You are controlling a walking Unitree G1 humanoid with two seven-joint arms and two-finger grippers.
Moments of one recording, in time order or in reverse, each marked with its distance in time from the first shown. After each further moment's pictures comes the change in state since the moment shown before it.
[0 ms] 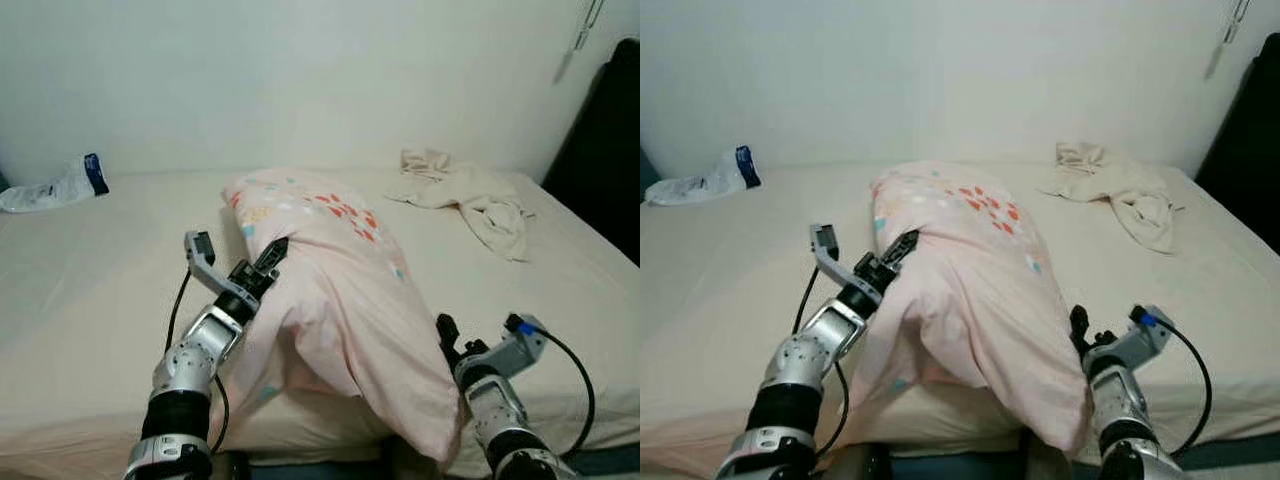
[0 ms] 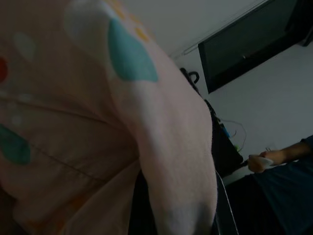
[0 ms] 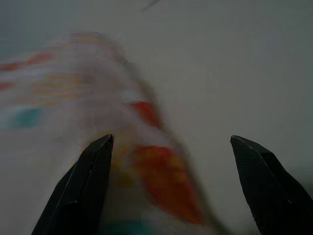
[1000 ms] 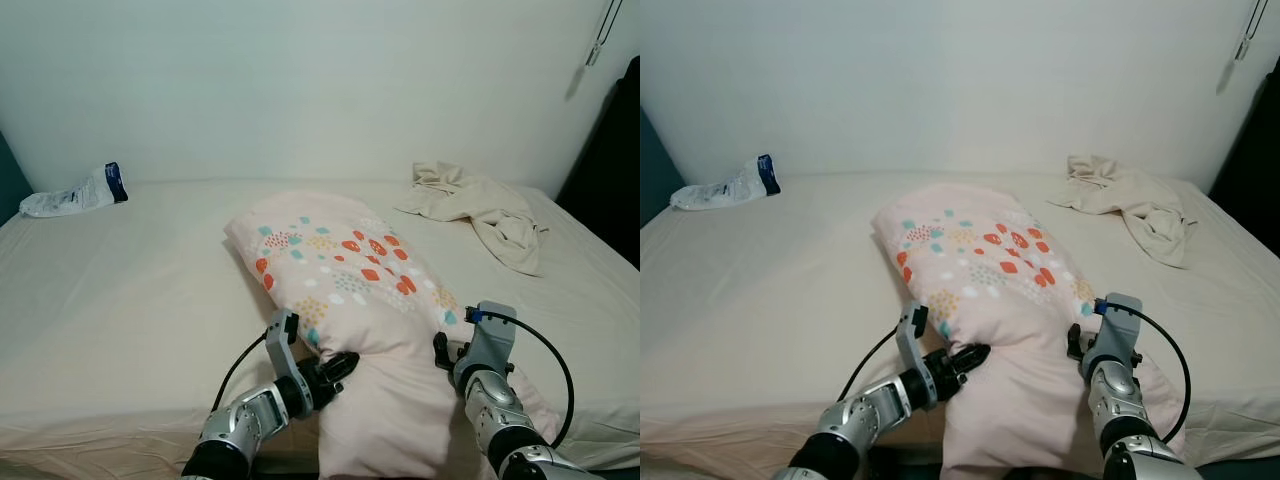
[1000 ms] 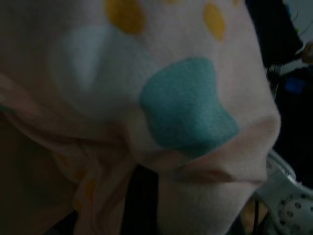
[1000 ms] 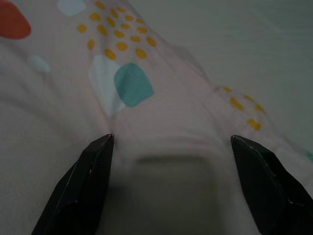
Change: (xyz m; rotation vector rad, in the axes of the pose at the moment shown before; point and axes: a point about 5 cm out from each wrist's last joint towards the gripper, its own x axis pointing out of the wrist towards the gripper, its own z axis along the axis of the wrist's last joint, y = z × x) left arm -0.035 0.027 -0.120 0.018 0.504 0.105; right arm 0.004 -0.004 -0.003 -0.528 0.138 -0.288
